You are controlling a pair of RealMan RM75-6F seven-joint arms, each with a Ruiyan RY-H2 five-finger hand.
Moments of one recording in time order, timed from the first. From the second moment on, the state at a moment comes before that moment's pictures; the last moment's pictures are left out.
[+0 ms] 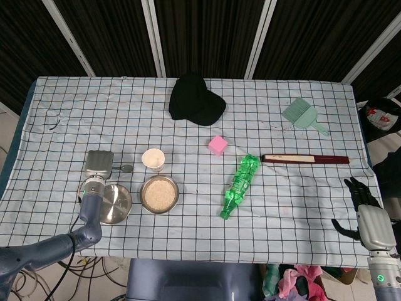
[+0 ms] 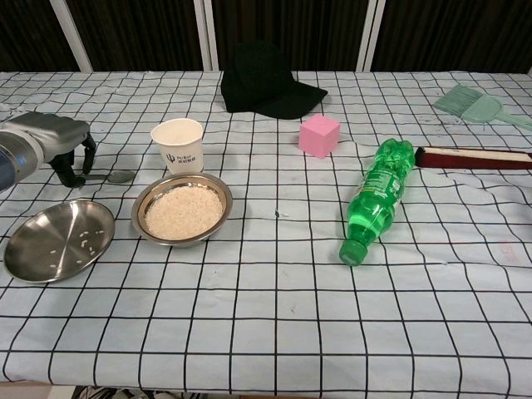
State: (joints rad) left arm -0.80 -1.74 -0.21 -1.04 0.58 0.95 0.87; right arm 0.09 -1.12 0.09 -1.68 -1.37 1.39 0.04
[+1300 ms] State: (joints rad) left arm -0.81 -1.75 -0.22 -1.03 0.56 0.95 0.89; right arm 0.09 -1.12 0.09 -1.68 -1.37 1.39 0.03
